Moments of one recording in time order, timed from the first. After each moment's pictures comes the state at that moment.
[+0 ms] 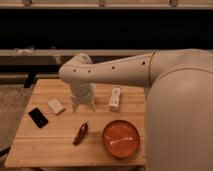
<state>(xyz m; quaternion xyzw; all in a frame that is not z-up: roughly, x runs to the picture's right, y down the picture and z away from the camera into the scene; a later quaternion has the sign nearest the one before) -0.104 0.101 0.703 -0.26 0.23 0.64 0.68</state>
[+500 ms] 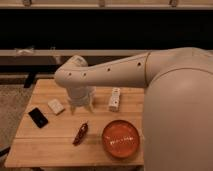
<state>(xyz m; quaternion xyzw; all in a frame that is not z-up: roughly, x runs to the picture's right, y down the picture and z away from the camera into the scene) -0.121 0.118 0.694 -0.24 0.24 0.64 0.69</state>
